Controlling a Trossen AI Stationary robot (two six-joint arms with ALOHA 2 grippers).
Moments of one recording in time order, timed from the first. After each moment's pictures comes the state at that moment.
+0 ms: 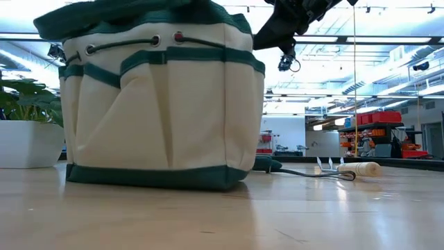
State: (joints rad) left arm -0.30 1.49 1.05 -0.43 0.07 -0.39; right arm -0.05 1.37 1.10 -0.36 -0.07 0.06
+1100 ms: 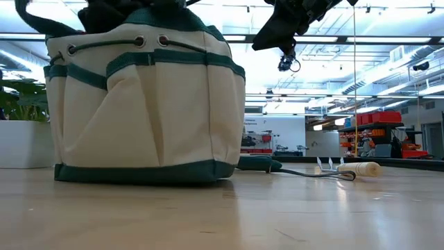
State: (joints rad) left arm -0.31 1.59 1.06 -0.48 0.14 -0.49; right arm -0.05 1.37 1.10 -0.36 -0.07 0.07
